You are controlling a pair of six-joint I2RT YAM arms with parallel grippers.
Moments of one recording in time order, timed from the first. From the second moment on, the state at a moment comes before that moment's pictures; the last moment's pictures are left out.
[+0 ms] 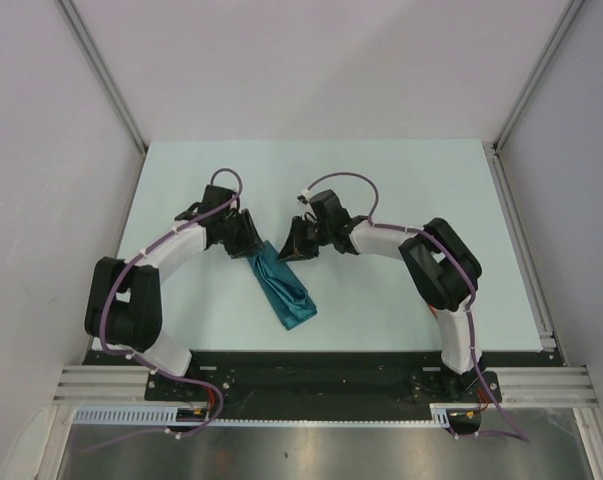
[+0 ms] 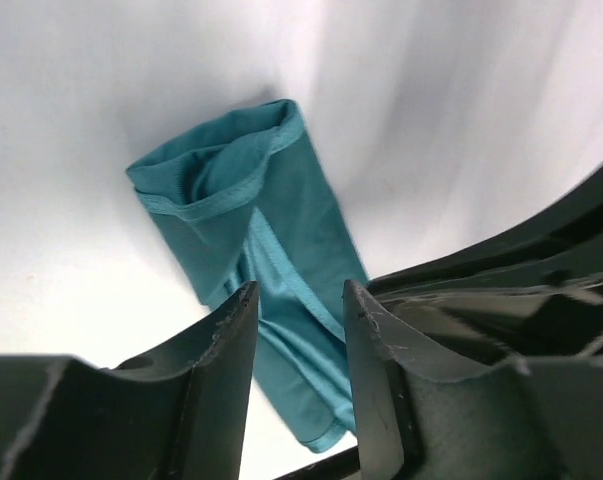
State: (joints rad) left arm -0.25 1.56 1.00 -0.44 0.26 -0.61; right arm 0.71 2.05 1.31 0.03 -0.53 0.81
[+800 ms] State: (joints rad) left arm -0.24 1.74 1.10 -0.51 0.15 -0.57; right arm 0.70 2.30 1.59 0.01 -0.54 0.79
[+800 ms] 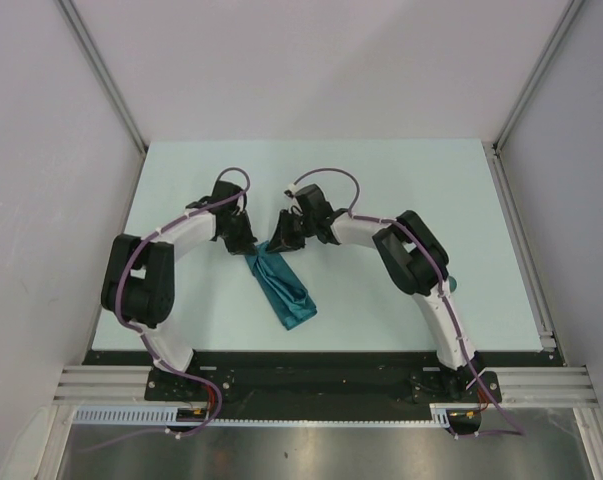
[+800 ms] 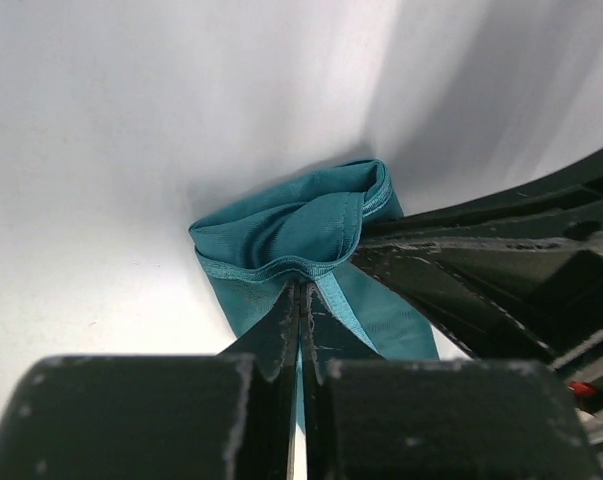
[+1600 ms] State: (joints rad) left arm -0.23 1.81 1.14 -0.52 0.15 -0.59; right arm 0.74 2.35 1.61 0.08 -0.54 0.85
